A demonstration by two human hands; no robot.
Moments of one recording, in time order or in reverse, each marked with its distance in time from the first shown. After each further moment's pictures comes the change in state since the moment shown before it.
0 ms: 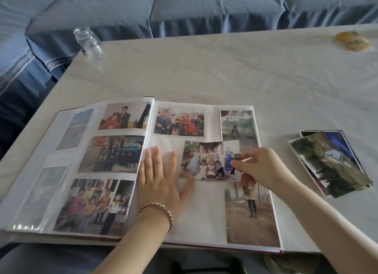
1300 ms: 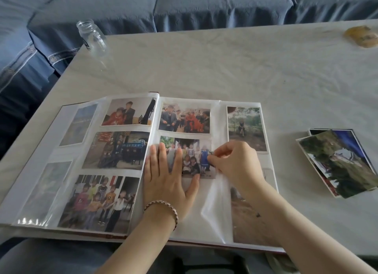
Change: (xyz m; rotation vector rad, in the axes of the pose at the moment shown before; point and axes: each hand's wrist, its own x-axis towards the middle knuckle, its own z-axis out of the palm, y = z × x) left_hand -0.001 -0.001 -0.001 -0.063 -0.046 0.002; right_hand 0.011 -0.018 0.057 -0.153 0.229 -0.100
